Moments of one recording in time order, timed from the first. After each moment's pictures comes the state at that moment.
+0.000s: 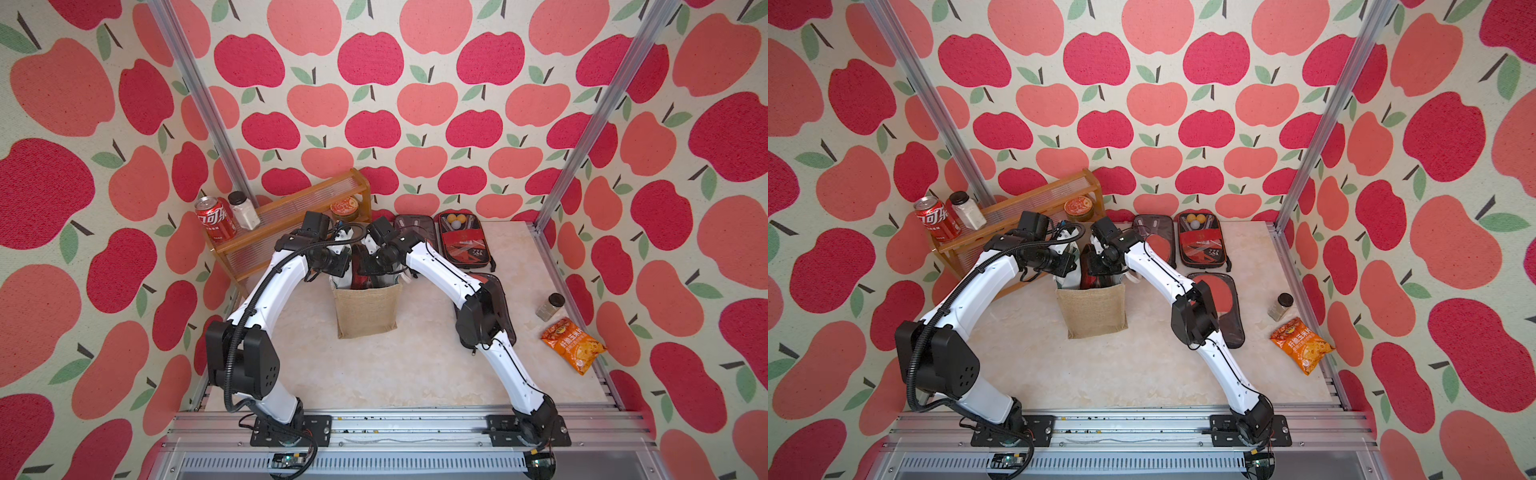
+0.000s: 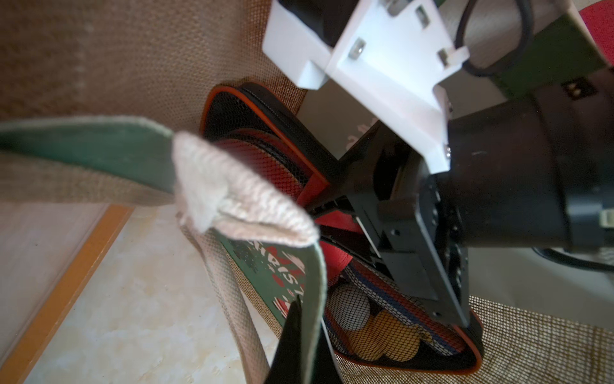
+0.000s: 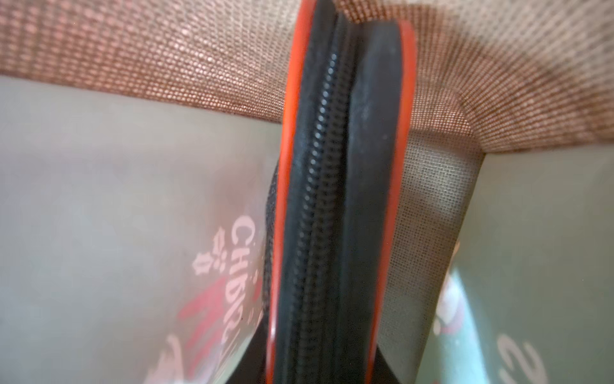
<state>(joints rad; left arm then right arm) -0.21 1.61 1.50 -0.90 0.29 0.15 0.83 2.49 2.49 -0.98 -0.29 0.48</state>
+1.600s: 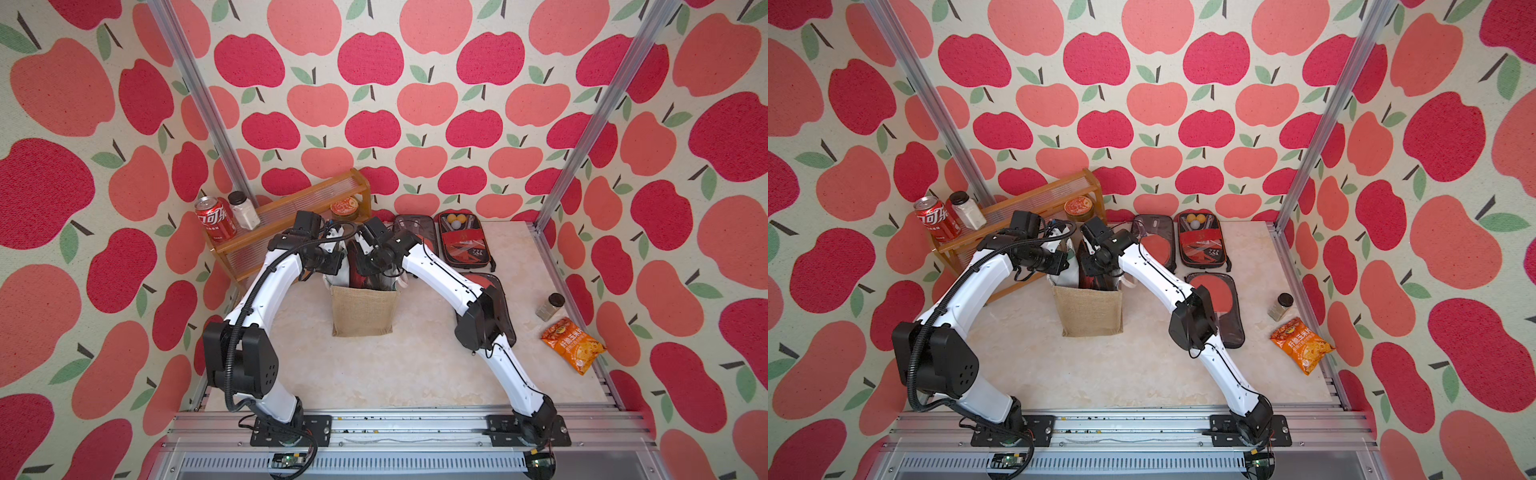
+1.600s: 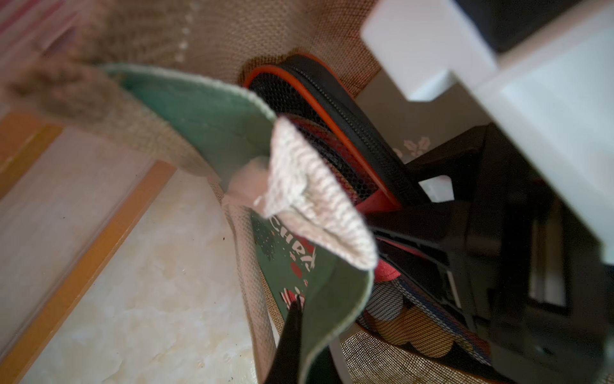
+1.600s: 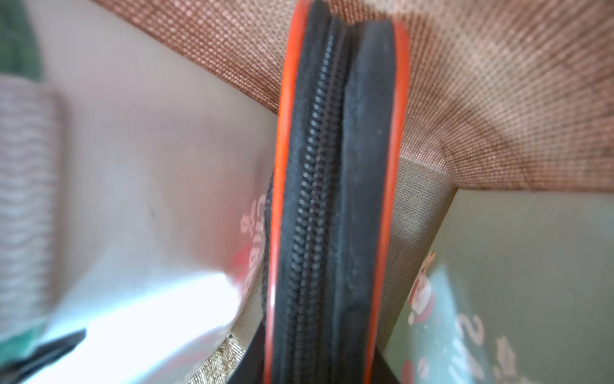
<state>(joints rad) -0.16 1.61 1.50 -0.91 0.28 0.12 0.90 2.45 2.55 -1.05 -0.09 0.38</state>
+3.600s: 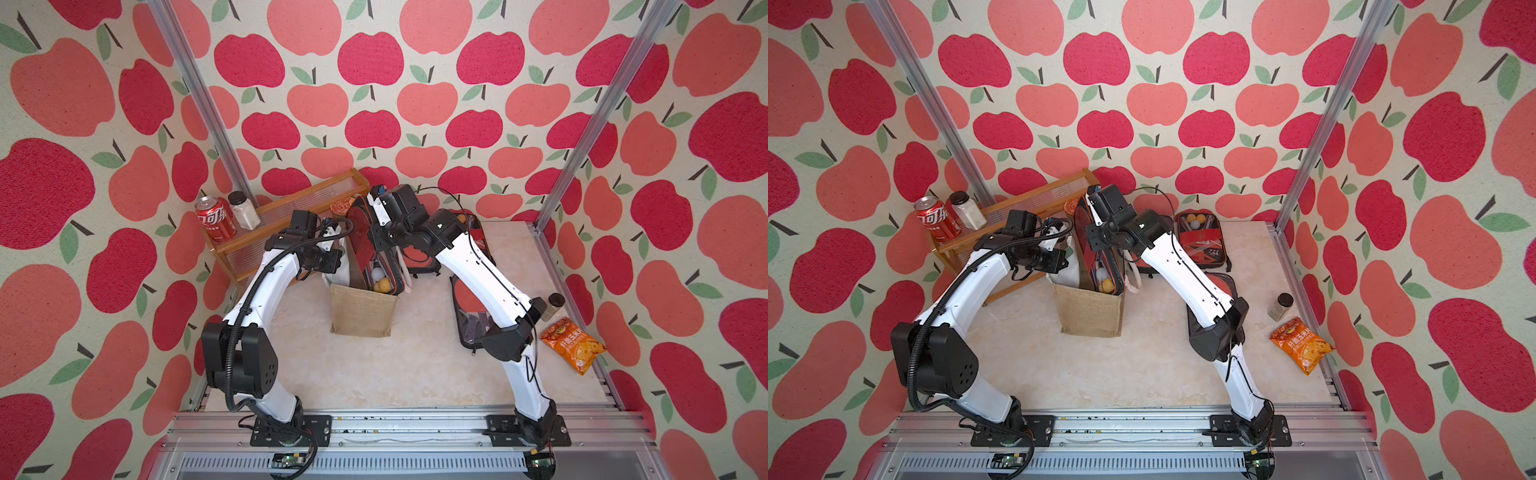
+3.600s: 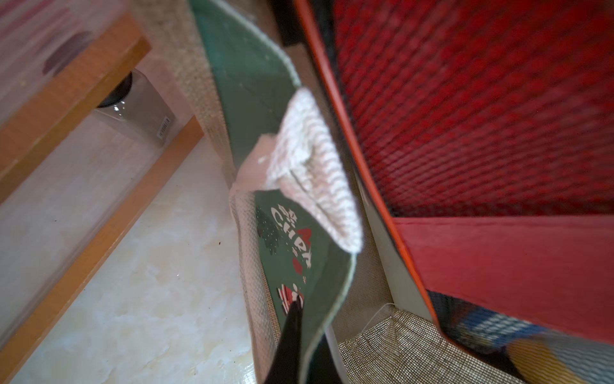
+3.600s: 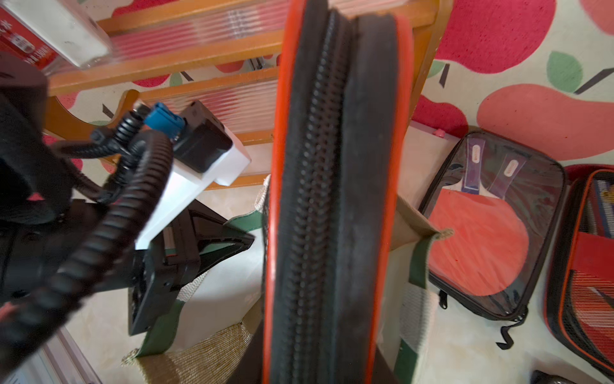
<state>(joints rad) -0.14 1.61 1.50 -0.90 0.33 0.11 0.91 2.15 2.60 -1.09 0.09 0.25</state>
